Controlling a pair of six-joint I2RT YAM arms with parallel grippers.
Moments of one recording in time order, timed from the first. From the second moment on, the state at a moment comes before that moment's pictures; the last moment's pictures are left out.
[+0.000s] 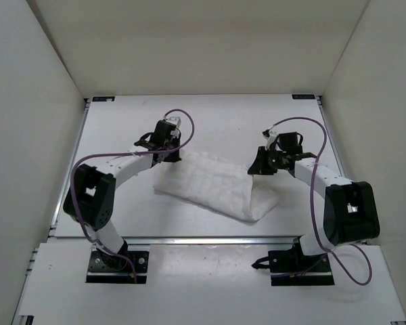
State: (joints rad) left arm -0.46 1.63 1.04 -0.25 -0.07 -0.33; right arm 0.15 1.51 0.86 -0.25 -0.54 0.18
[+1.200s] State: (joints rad) left arm -0.52 1.64 1.05 -0.30 0.04 -0.37; right arm 0.42 1.51 0.85 -0.37 -0.44 0.29
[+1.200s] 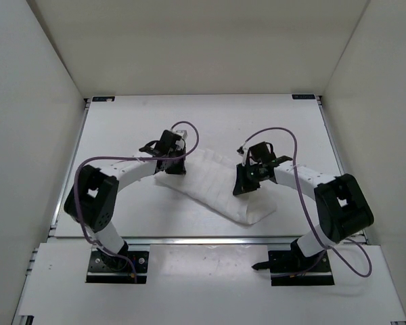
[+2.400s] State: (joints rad) left arm -0.47 1.66 0.91 -0.25 0.21 -0.50; right arm 0.18 1.61 1.21 -0.54 -0.19 0.18
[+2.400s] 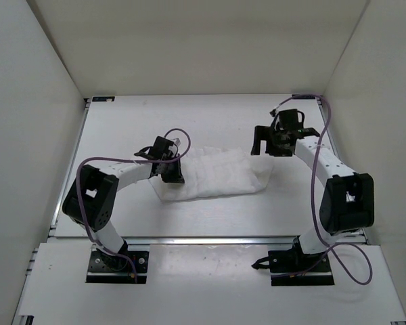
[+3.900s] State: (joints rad) left arm -0.44 1.80 1.02 -0.27 0.31 -0.43; right arm 0.08 1.55 0.72 -0.01 -0.52 0.44
